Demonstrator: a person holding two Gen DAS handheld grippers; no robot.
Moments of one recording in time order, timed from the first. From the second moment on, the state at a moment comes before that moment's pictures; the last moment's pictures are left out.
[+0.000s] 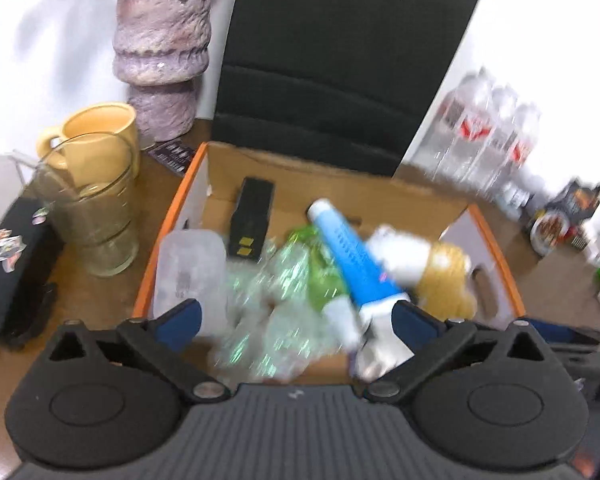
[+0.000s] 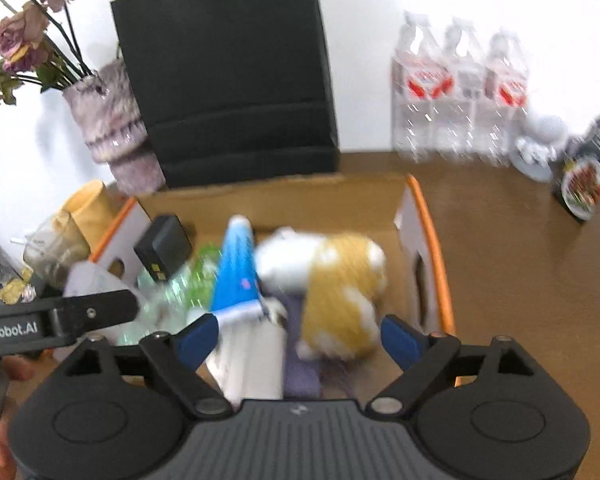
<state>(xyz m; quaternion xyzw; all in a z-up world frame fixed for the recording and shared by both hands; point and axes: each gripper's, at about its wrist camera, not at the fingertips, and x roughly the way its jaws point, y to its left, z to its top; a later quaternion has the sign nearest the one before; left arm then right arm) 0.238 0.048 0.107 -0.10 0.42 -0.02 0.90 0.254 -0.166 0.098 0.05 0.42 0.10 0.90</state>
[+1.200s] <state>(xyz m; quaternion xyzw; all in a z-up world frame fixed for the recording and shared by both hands) -0.019 0.010 0.004 0.01 0.35 0.00 0.94 0.005 -0.180 -0.002 0.00 0.34 0.06 0.94</state>
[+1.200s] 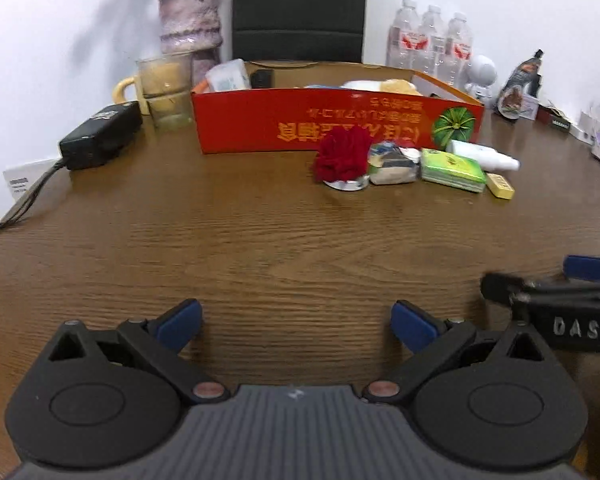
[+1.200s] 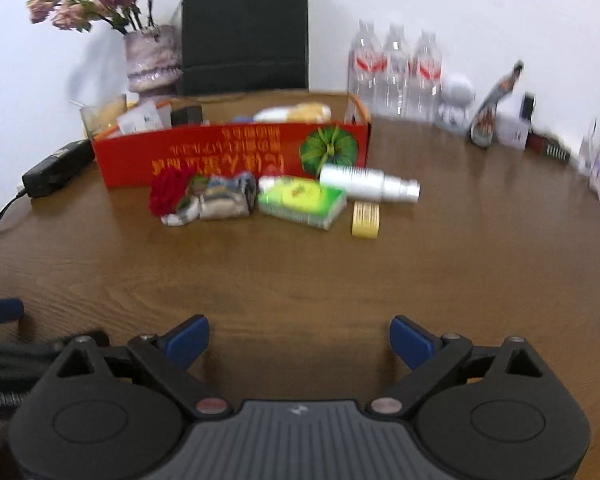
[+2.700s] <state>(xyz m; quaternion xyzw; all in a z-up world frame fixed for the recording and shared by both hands) 0.076 0.006 0.038 -0.06 0.33 -0.06 0.94 0.055 -0.223 0.042 -0.01 0.28 0.09 0.96</state>
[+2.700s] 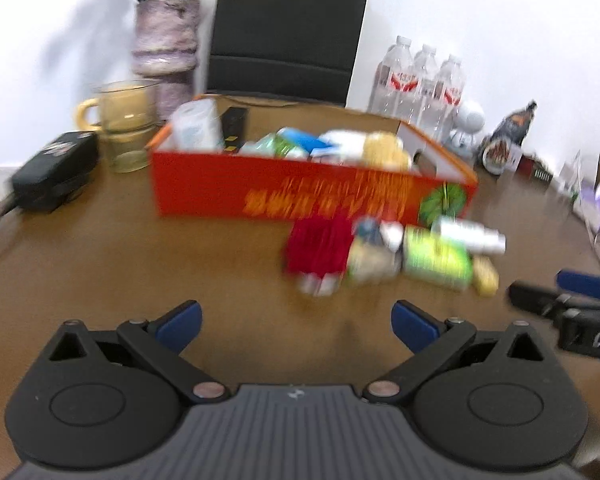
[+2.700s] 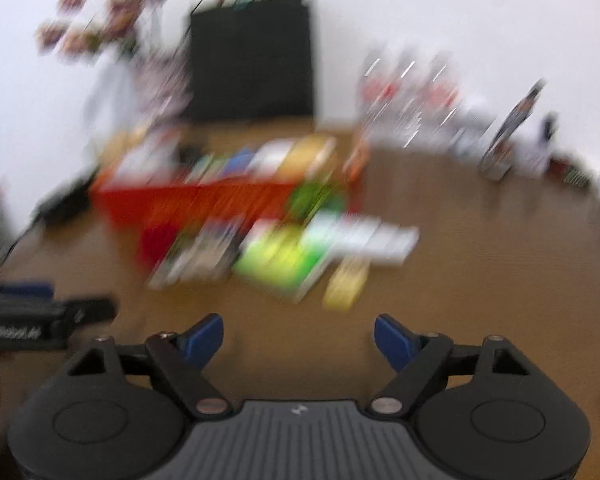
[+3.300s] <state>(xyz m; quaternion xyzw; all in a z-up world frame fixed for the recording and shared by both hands) 0.121 0.016 0.008 0.03 0.34 -0.09 0.93 0.175 -0.225 0.014 -0.12 0.34 0.17 0.92</state>
